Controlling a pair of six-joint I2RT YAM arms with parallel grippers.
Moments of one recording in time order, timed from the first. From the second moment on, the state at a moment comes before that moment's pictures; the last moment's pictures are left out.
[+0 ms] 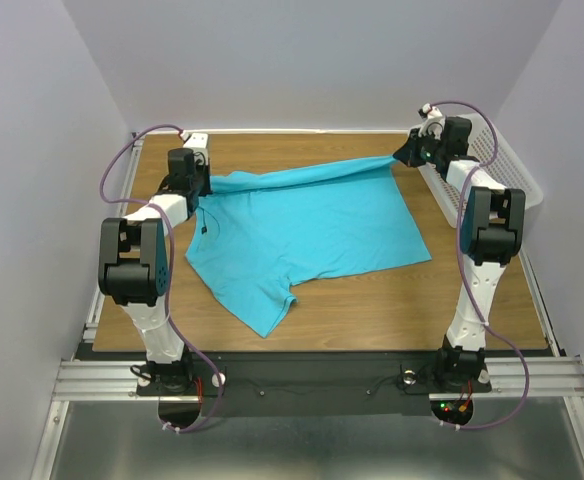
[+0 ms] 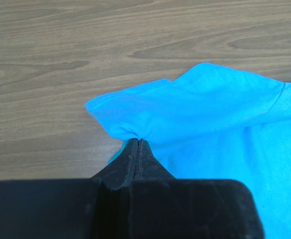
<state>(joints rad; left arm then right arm) -0.05 1.83 1.15 0.17 0.02 0.03 -0.10 2.25 1.74 0.03 -0.67 -0.04</state>
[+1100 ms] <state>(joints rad) -0.08 1.77 1.06 0.12 -0.02 0.04 -0.10 2.09 1.61 0.02 -0.64 -0.08</state>
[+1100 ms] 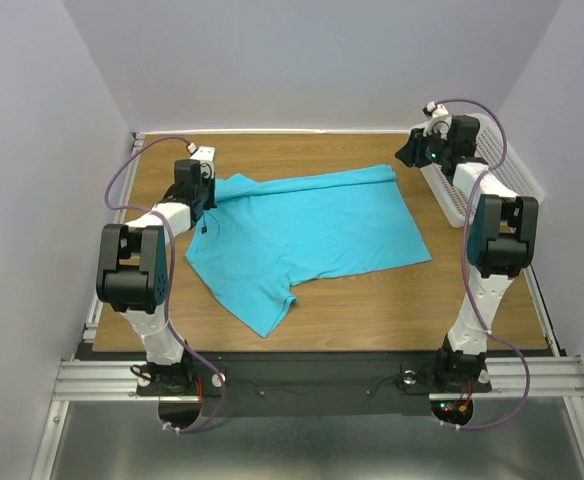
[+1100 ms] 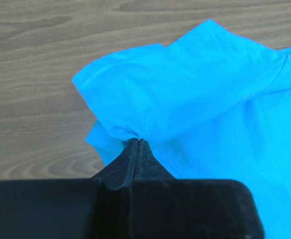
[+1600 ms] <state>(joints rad) -0.10 1.69 1.01 0.06 -0.13 0.02 -0.09 2.03 1.49 0.01 -0.66 -0.09</state>
